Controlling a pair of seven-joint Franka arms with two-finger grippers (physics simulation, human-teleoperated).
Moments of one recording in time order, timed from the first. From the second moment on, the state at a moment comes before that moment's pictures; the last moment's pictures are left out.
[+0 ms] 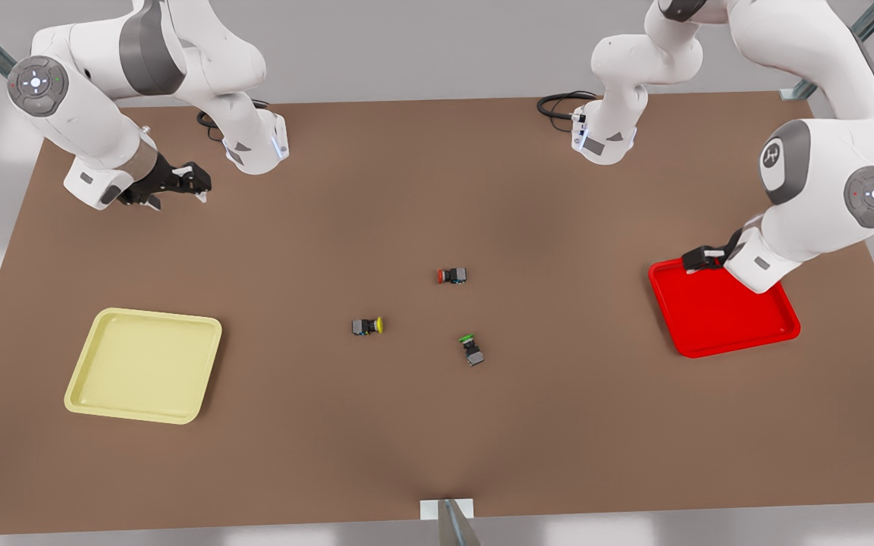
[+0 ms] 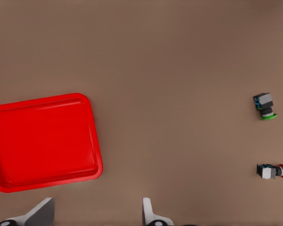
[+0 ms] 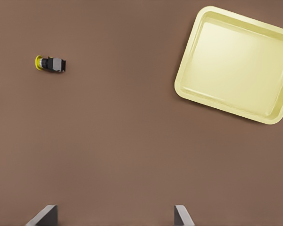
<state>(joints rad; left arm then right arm) -0.06 0.19 0.02 -1.45 -0.02 1.50 -0.04 0.15 -0.27 -0.01 -1.89 0.01 1.51 -0.02</state>
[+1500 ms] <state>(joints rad) -0.42 0.49 -0.27 -2.01 -0.17 2.55 -2.12 0.25 0.68 0.36 -1.56 -0.29 2.20 -0.84</state>
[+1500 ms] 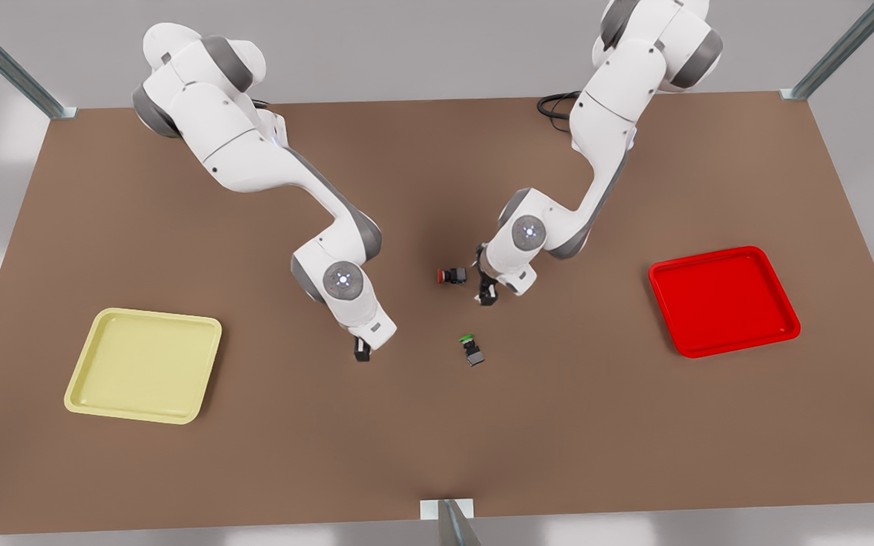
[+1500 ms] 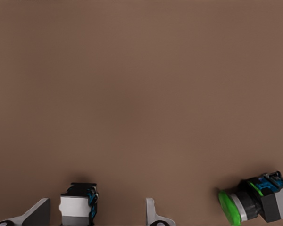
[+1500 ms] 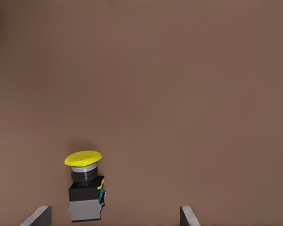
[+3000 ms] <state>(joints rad) -0.47 0.55 -0.29 -2.05 -0.14 2.62 -2.16 0.27 0.77 0.36 -1.70 -0.42 2.34 -0.72</state>
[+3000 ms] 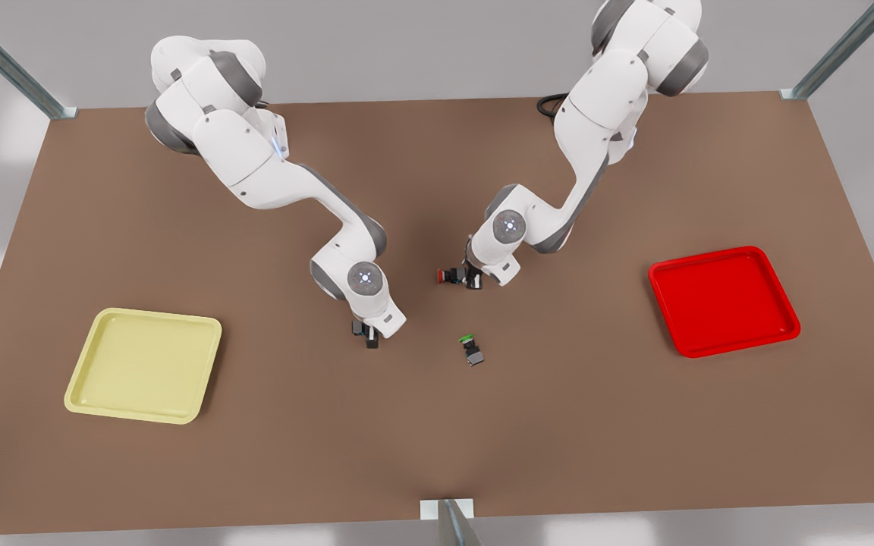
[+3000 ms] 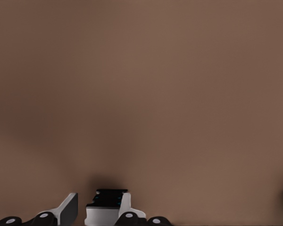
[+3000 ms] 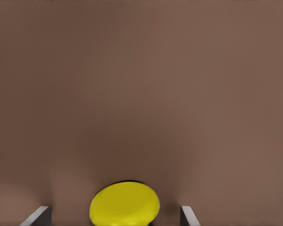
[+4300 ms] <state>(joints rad) -0.50 0.60 -0.33 -1.97 -0.12 2.62 -1.34 -0.17 0.52 0.59 -1.78 -0.38 2.06 -0.94</state>
